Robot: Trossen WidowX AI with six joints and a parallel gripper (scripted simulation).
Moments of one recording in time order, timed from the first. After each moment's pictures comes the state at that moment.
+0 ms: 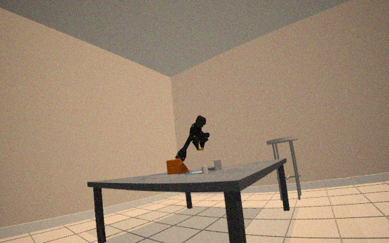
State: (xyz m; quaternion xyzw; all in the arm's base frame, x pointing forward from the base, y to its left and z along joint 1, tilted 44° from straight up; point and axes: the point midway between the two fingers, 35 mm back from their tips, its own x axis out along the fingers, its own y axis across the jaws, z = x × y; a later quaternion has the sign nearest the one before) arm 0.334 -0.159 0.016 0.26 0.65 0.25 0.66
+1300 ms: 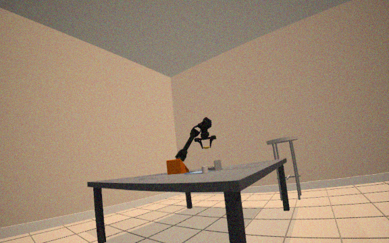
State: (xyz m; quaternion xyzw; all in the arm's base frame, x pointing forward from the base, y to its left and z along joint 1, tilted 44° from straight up) arm 0.306 -0.064 0.126 0.58 0.69 -0.14 0.42
